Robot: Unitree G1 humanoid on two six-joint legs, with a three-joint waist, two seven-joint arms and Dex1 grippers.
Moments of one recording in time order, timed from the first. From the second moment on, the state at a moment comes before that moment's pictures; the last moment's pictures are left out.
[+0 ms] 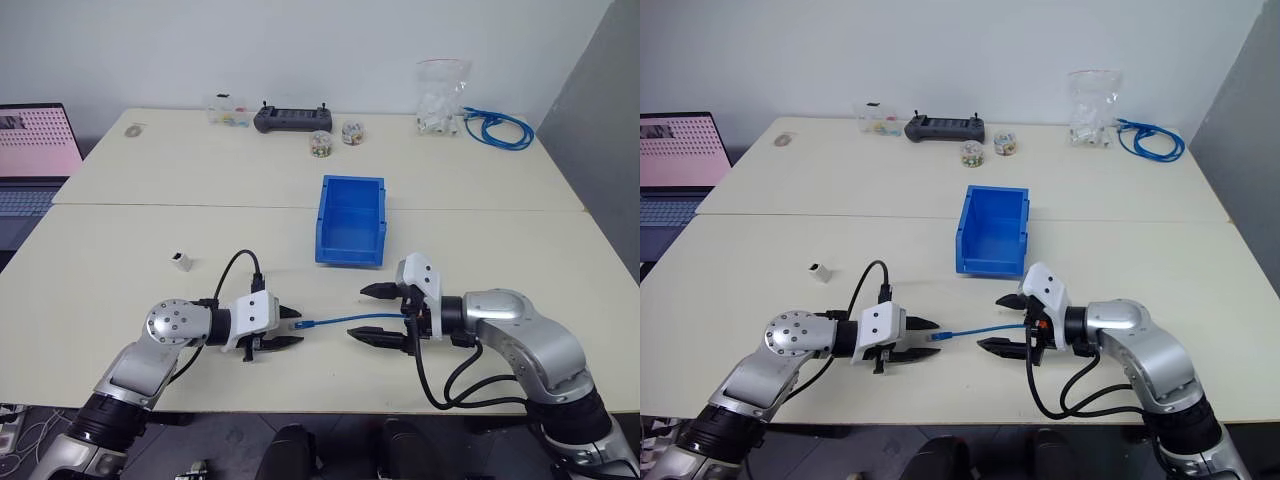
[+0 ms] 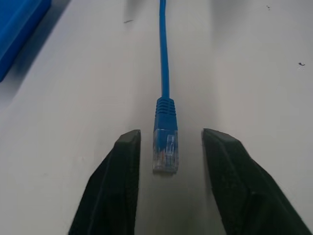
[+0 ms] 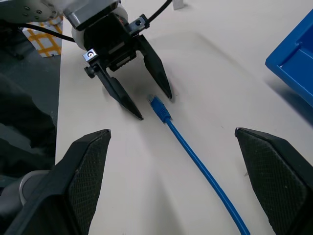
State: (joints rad) left arm -0.22 0.75 -0.21 0.00 -0.11 0.01 -1.13; right arm -0.32 -0.49 0.17 -0.49 0.36 0.85 0.92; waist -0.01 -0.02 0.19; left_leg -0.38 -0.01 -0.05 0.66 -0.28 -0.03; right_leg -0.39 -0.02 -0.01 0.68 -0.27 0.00
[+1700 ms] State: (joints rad) left arm -0.52 0.50 0.11 -0.21 -1.17 1.28 -0.86; right arm -0.27 -0.45 -0.09 -0.60 1.33 0.98 0.41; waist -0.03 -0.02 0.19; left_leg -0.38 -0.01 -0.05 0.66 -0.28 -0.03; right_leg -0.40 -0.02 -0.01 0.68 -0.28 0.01
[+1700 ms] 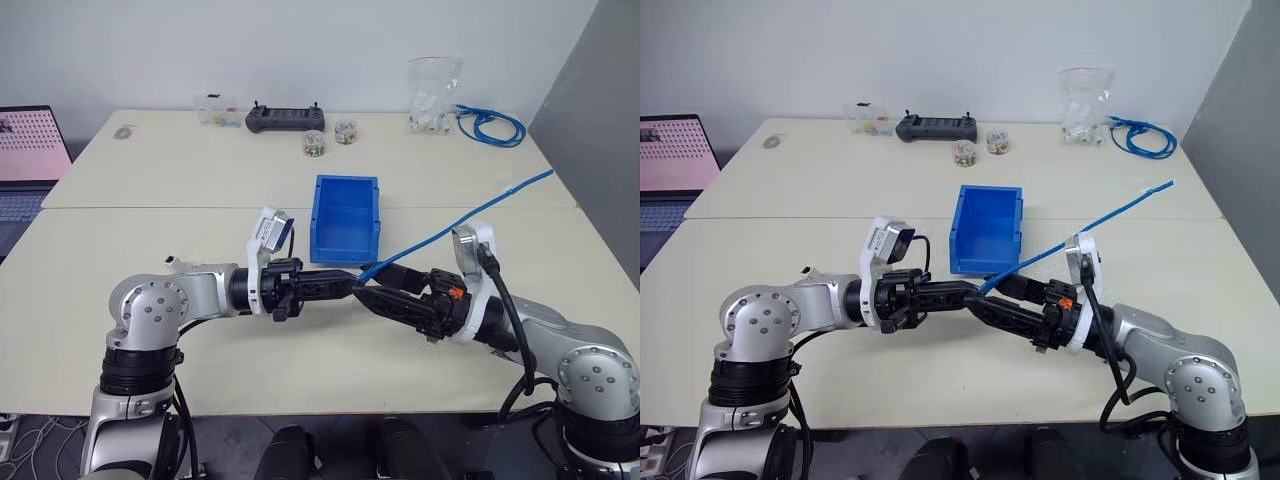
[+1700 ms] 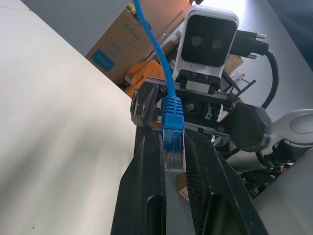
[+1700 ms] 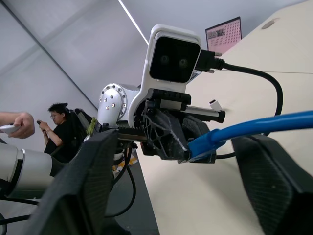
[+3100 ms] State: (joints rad) left arm -0.32 0.71 0.10 -0.34 -1.10 1.10 -0.99; right arm -0.31 -0.51 -0.02 -0.44 1.15 0.88 0.52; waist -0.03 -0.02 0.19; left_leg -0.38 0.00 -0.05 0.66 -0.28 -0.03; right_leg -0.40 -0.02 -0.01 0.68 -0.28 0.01
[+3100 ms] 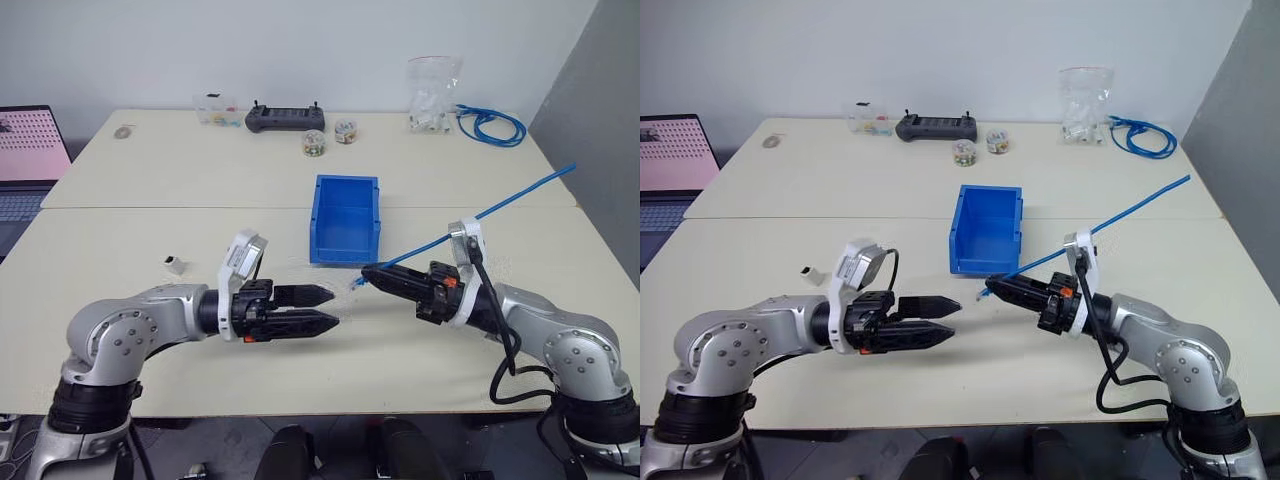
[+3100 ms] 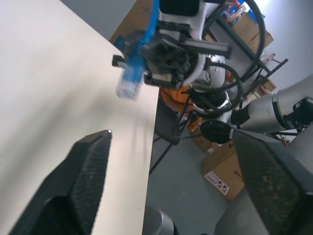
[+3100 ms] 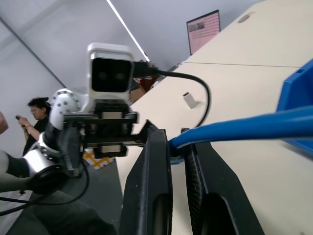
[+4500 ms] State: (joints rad) left arm -0.41 0.04 0.32 0.12 -0.07 0.38 0.50; right arm -0.41 -0.57 -0.04 -0.34 1.00 0.86 0.70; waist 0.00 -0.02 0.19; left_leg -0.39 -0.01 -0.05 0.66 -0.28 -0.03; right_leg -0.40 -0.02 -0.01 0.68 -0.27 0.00
